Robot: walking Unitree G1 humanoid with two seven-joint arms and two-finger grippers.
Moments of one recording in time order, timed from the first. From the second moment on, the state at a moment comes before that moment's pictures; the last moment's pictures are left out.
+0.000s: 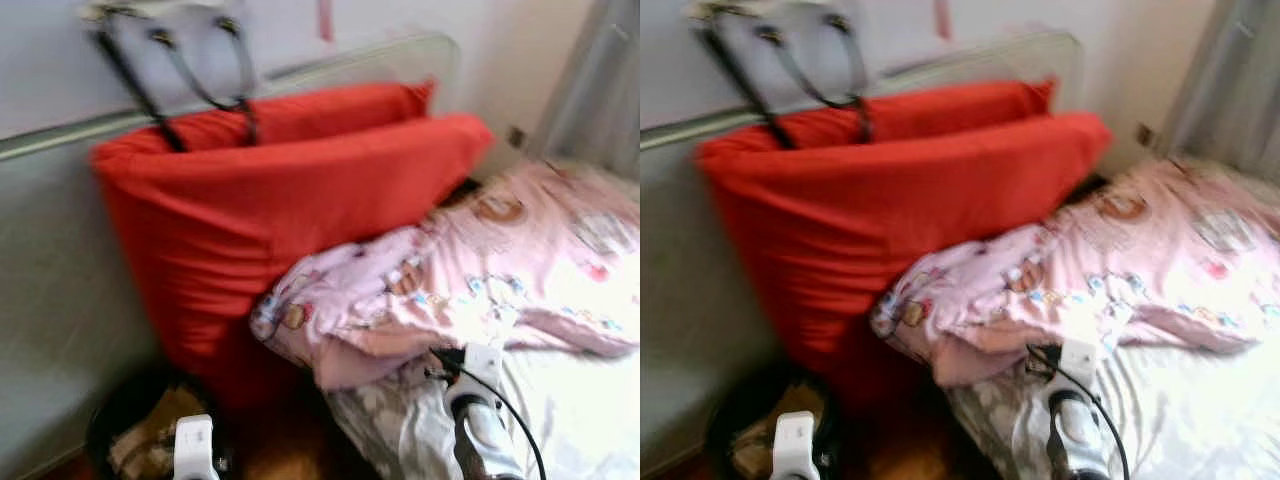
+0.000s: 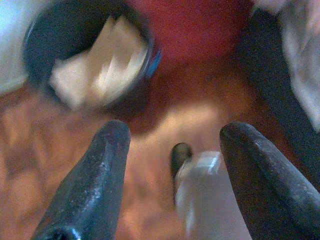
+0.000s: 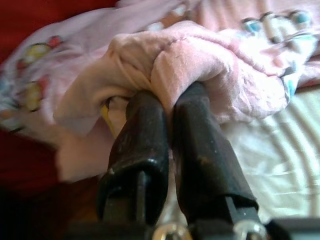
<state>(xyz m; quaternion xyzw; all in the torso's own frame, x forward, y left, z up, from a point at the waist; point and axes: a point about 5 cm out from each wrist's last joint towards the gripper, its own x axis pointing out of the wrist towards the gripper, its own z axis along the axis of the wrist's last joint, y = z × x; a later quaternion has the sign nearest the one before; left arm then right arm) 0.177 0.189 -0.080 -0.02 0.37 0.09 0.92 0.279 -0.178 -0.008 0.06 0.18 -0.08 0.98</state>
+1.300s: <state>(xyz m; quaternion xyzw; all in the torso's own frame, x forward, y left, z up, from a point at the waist) 0.177 0.191 -0.080 -0.01 0.38 0.09 0.92 0.286 -0.170 0.005 0.03 0.13 -0.05 0.99</state>
